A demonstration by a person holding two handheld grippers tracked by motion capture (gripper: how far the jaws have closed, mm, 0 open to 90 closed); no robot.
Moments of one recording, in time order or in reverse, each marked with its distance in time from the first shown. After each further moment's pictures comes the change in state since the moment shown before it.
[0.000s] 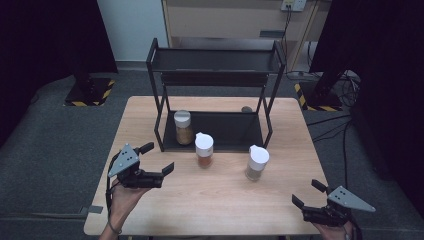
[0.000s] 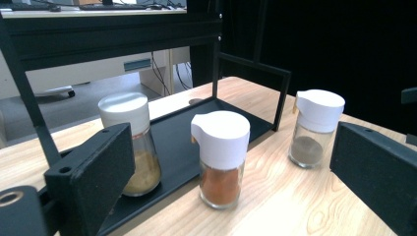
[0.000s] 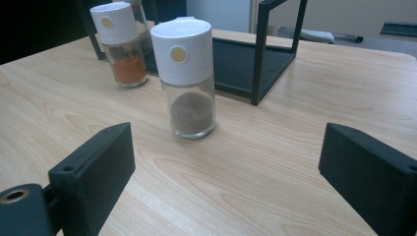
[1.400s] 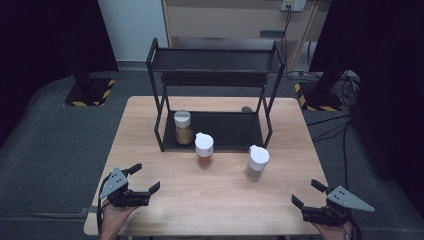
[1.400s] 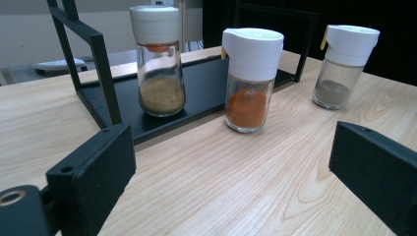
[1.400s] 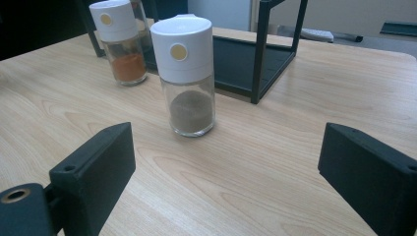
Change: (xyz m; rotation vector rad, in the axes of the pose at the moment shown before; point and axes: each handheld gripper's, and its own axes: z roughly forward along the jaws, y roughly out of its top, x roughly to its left) left arm 0.017 -0.080 -0.027 0.049 0.041 -0.029; right arm 0.001 0.001 0.001 0.009 0.000 -0.008
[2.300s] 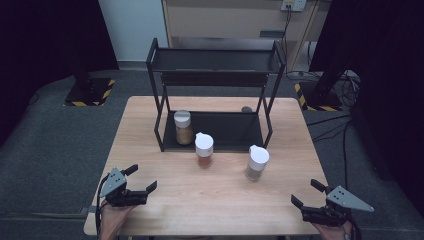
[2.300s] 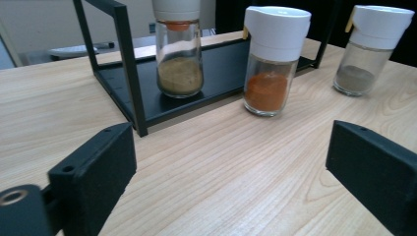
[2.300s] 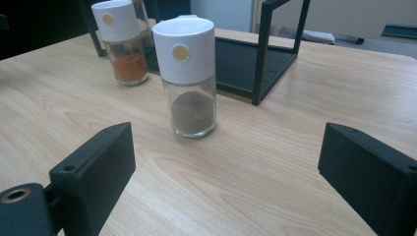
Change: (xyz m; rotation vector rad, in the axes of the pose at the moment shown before) left arm 0.002 -0.003 -0.001 0.044 0.057 -0.025; right arm 0.000 0.000 0.001 -0.002 0.004 -0.008
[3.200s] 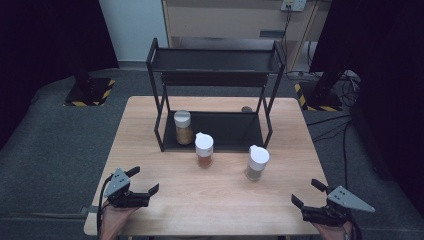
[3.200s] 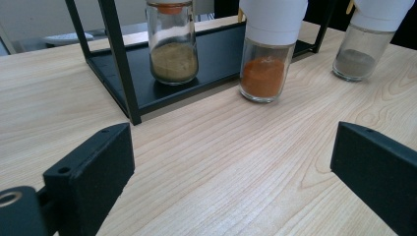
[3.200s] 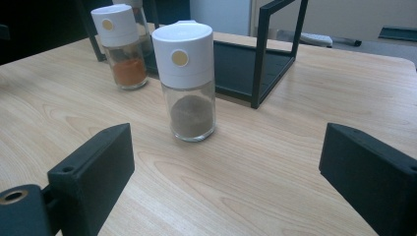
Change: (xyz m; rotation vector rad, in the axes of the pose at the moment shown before) left arm -0.005 0.008 0.003 0.058 -0.010 0.019; right arm 0.002 0.000 -0.001 -0.011 -0.008 0.003
